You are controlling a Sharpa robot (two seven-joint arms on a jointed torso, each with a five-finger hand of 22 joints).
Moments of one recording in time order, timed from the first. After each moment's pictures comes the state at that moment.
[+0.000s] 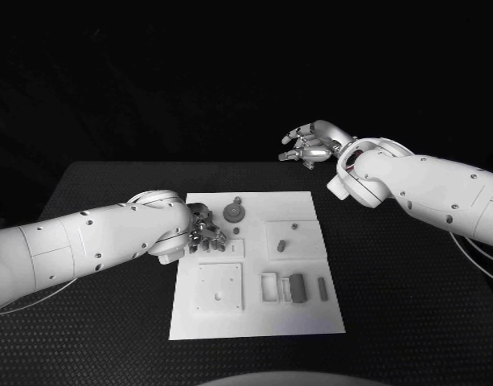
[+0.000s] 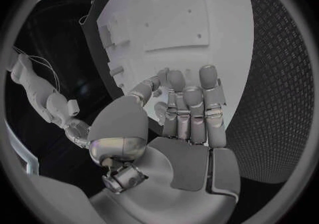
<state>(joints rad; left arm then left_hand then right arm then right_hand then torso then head) 1.28 -0.56 -0.24 1.28 -0.97 0.01 -0.56 0.92 -0.01 0.41 -0.12 0.44 1.16 0.02 0.35 0.72 1.29 -0.07 0.70 0.69 1.16 -0.17 1.29 0.68 0.01 1.30 -0.26 0.43 1.31 1.28 -0.64 -0.02 1.18 -0.94 -0.32 0.02 1.01 -0.11 0.49 -0.23 0.20 0.69 0.18 0.15 0.56 0.88 0.11 0.89 0.82 1.04 0.00 1.28 0.84 0.20 1.08 0.01 0.88 1.31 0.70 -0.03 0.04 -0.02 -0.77</state>
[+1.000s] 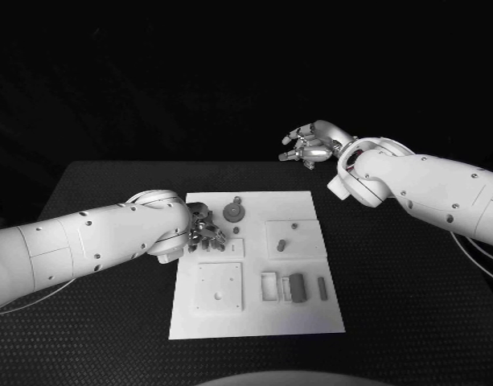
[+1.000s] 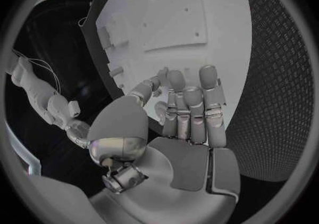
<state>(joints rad) 1.28 -0.57 -0.24 1.28 -0.99 0.01 -0.55 0.92 -0.01 0.41 -0.11 0.44 1.16 0.02 0.35 0.72 1.29 -0.07 0.70 0.69 1.16 -0.17 1.29 0.68 0.01 1.30 -0.26 0.43 1.31 1.28 -0.65 -0.02 1.18 -0.94 -0.31 0.02 1.01 -0.11 0.48 -0.23 0.20 0.69 0.18 0.15 0.56 0.88 0.10 0.90 0.82 1.04 0.00 1.28 0.84 0.20 1.08 0.01 0.88 1.31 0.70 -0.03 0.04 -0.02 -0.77</state>
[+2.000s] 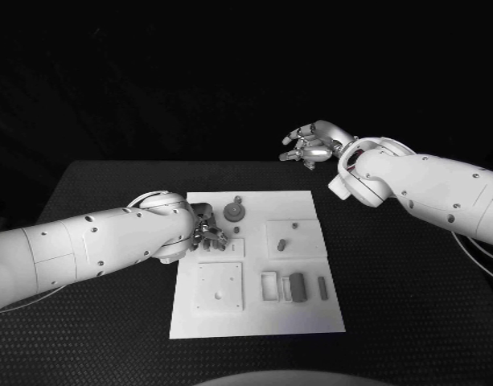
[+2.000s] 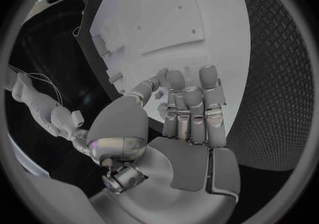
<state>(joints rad) 1.27 -0.56 -0.24 1.30 -1.10 0.00 -0.54 0.92 -0.01 0.41 -0.12 0.44 1.16 0.02 0.35 0.73 1.29 -0.07 0.70 0.69 1.17 -0.17 1.30 0.67 0.01 1.30 -0.26 0.43 1.31 1.28 -0.65 -0.02 1.18 -0.94 -0.30 0.02 1.01 -0.10 0.48 -0.23 0.20 0.68 0.18 0.15 0.56 0.87 0.11 0.90 0.81 1.04 0.00 1.28 0.84 0.20 1.08 0.01 0.88 1.31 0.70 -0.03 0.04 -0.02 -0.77</state>
